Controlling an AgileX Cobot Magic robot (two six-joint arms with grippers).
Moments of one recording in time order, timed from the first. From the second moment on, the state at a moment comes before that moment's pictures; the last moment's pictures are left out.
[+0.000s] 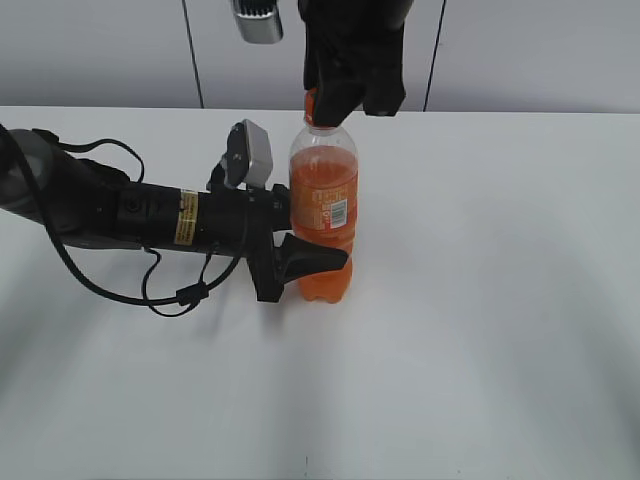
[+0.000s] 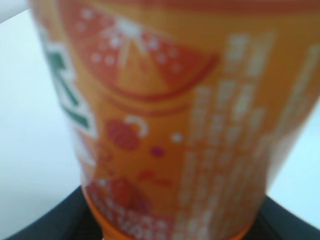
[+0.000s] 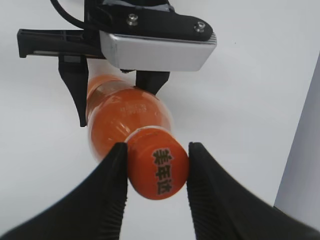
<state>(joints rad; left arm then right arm) -0.34 2.22 -1.12 1.36 -1.00 -0.61 0.67 1.96 -1.92 0.08 1.22 -1.25</state>
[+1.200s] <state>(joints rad) -0.34 2.22 -1.12 1.35 -0.99 -0.62 0.67 1.86 -1.92 0.14 1.22 -0.64</state>
